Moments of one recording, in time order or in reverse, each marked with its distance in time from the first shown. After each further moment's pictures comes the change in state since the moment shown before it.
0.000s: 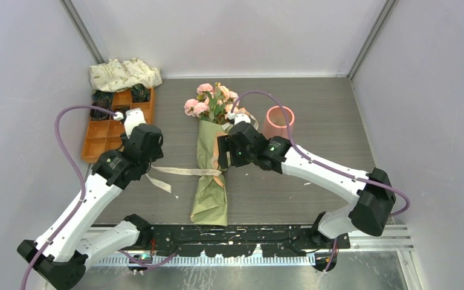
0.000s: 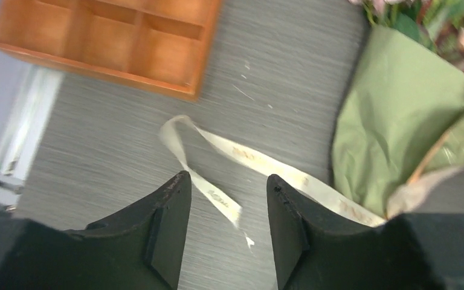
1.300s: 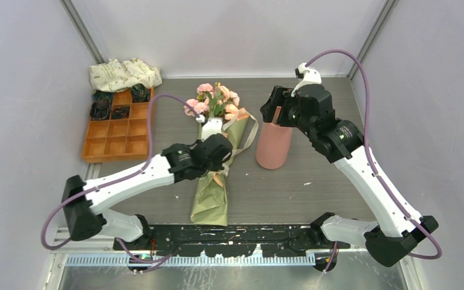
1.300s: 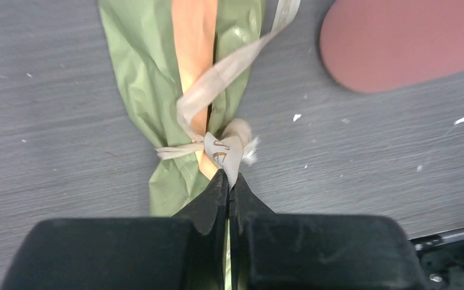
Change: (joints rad) left arm -0.492 0.475 0.098 0.238 0.202 -0.137; right arm -0.363 -0.258 0.220 -0.130 0.048 -0.094
